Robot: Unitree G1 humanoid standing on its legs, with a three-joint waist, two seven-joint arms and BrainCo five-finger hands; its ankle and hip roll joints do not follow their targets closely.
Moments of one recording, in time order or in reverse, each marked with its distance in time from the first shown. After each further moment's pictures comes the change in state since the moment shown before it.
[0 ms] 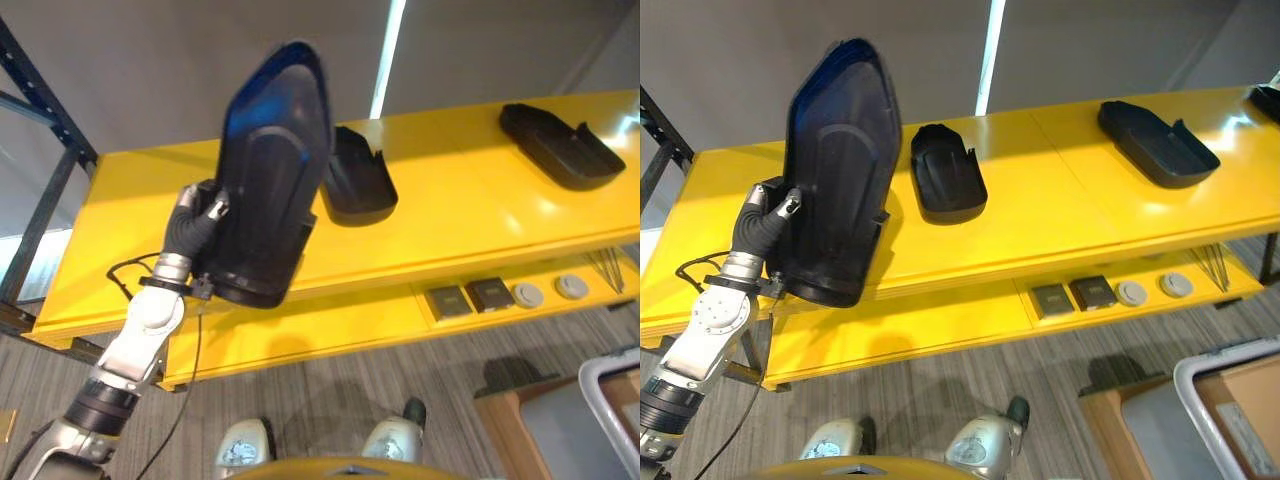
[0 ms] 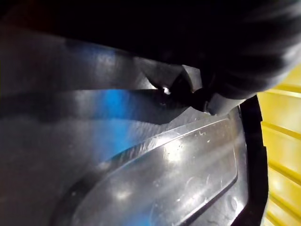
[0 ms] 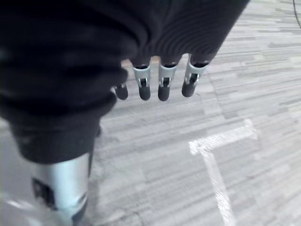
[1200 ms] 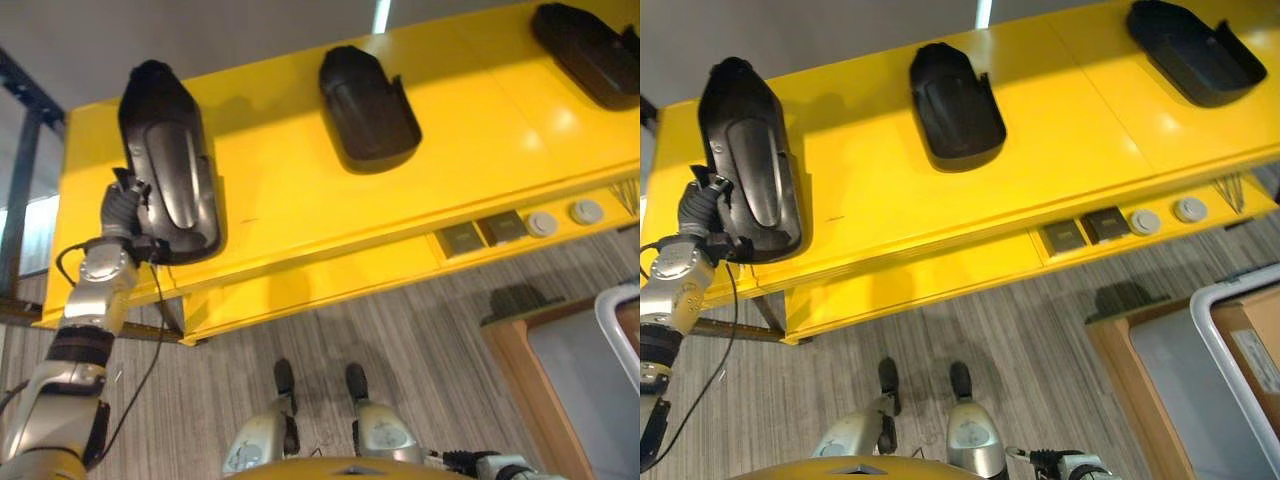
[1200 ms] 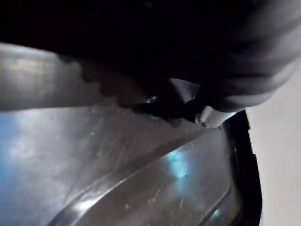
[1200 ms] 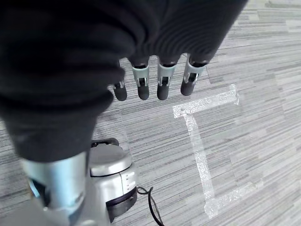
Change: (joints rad) left arm -0.341 0.119 0.148 0.576 -0.354 0.262 -0.071; right arm -0.114 -0.148 0.170 -0.060 0.097 -0.081 0.232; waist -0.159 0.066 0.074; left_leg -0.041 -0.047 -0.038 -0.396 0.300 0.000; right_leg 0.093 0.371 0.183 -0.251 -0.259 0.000
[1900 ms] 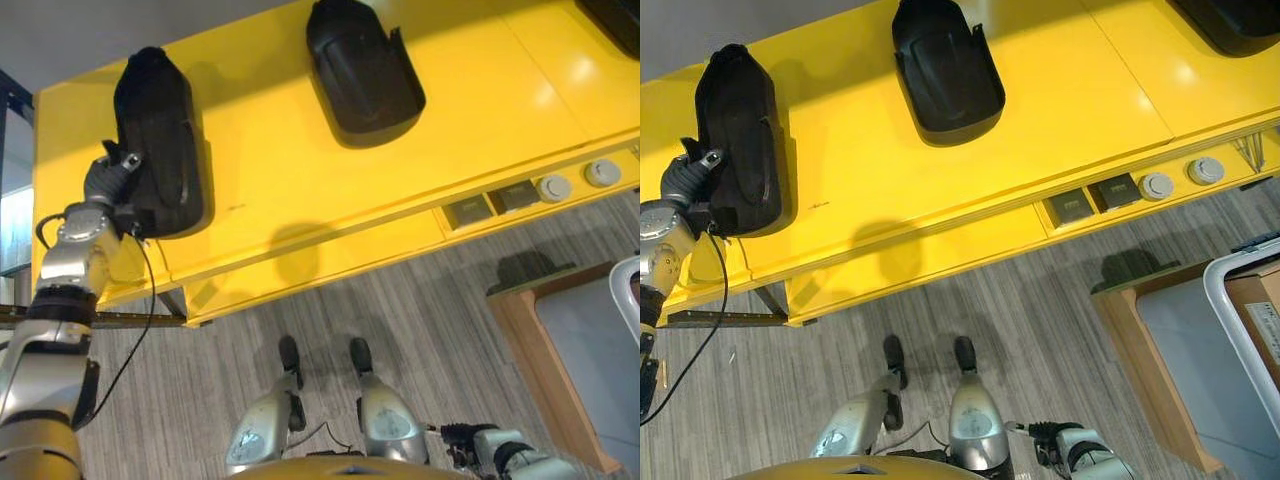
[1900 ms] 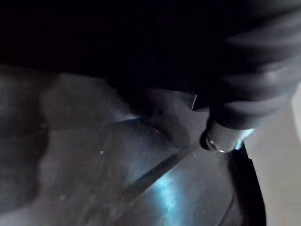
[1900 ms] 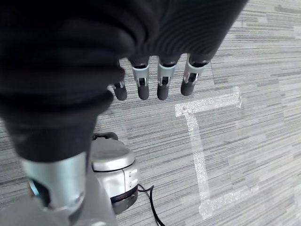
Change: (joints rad) left arm -0.181 0.087 -0.037 0.131 -0.038 0.167 -0.061; right arm -0.078 -0.029 0.053 -0.020 0.014 -0.001 -0.001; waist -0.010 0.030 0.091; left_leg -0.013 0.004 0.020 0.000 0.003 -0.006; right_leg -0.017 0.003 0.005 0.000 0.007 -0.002
